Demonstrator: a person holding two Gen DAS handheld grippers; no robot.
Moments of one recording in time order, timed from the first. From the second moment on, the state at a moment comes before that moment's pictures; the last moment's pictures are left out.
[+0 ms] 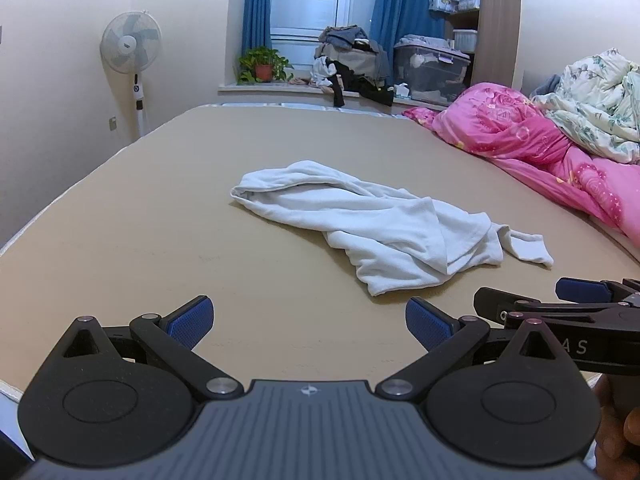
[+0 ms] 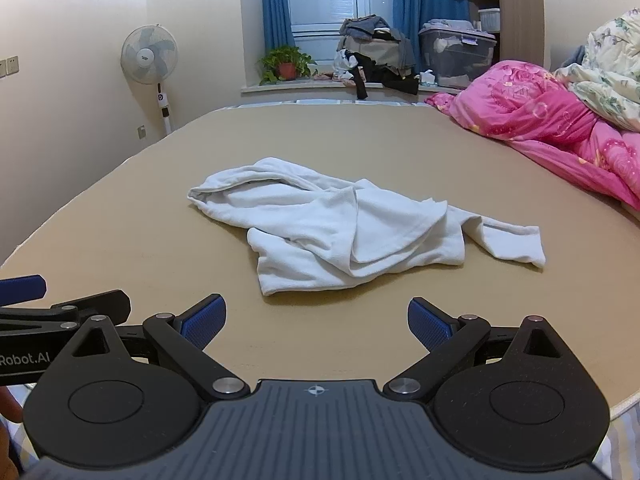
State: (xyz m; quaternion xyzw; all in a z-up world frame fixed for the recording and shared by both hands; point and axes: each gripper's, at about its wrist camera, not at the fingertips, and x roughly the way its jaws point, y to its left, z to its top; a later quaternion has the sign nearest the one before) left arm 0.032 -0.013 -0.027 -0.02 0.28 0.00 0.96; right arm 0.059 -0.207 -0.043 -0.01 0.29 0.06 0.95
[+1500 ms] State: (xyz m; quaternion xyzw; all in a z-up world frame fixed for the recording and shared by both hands) left arm 0.029 -0.015 -0.029 -0.02 0.28 0.00 0.96; right arm 0.058 -0.206 -0.043 -0.01 0.29 0.06 0.96
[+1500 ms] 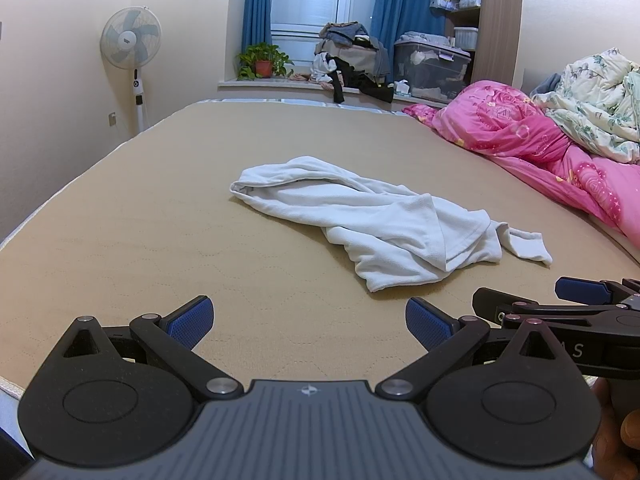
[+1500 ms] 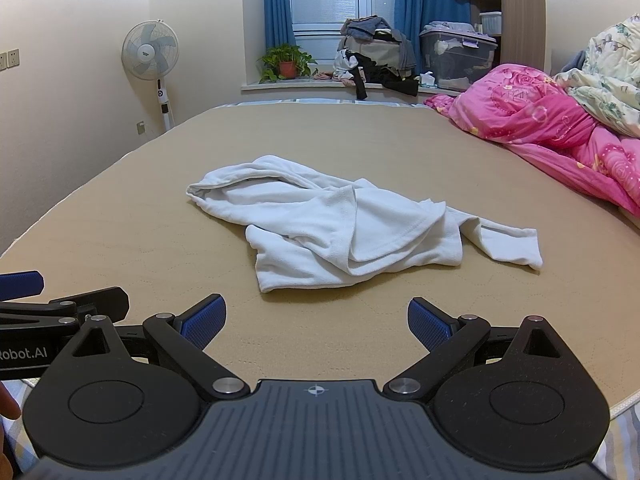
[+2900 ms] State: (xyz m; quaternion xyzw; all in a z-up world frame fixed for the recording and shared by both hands) left arm 0.293 -0.134 -0.035 -0.06 0.40 -0.02 0.91; right arm 0.161 -0.372 -0.019 0.09 0.27 0.00 0.96
